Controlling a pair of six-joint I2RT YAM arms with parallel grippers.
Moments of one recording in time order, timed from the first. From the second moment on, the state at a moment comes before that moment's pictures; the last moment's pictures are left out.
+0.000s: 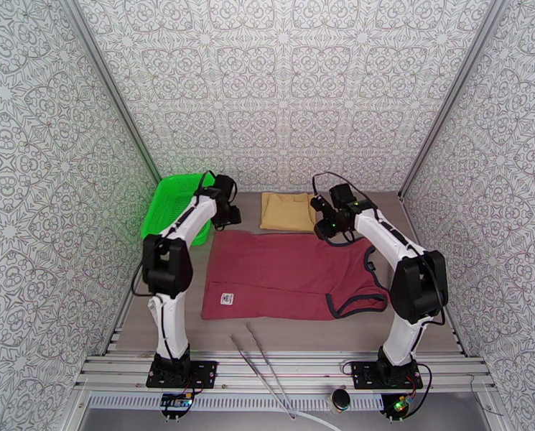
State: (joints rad) left arm -0.21 2.19 2.00 -1.02 -0.08 -0.41; right arm 0.30 1.84 1.57 -0.78 -0.15 -0.24
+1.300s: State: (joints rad) left arm -0.23 2.45 2.21 -1.09 -0.18 -0.91; right arm 0.30 1.86 1.52 -0.71 -0.27 -0.26
